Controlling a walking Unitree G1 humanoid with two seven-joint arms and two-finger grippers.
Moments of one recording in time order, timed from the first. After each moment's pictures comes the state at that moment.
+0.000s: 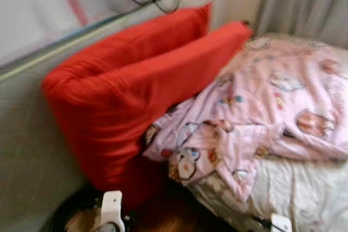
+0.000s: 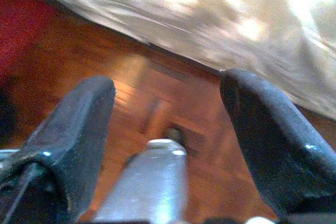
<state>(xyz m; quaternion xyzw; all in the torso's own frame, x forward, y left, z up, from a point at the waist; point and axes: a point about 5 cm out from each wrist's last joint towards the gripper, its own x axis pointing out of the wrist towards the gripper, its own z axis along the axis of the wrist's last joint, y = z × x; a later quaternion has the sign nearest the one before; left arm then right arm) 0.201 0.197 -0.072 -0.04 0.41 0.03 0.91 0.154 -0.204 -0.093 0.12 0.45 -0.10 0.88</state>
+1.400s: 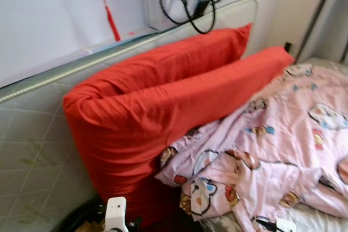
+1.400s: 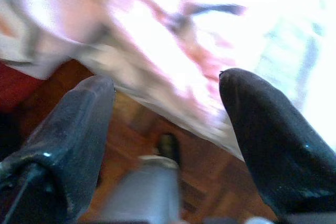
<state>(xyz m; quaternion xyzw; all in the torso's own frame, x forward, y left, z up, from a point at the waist) 0.200 0.192 -0.073 -0.05 0.41 0.02 0.91 0.150 -0.209 -0.093 0.12 0.44 -0.11 0.88</state>
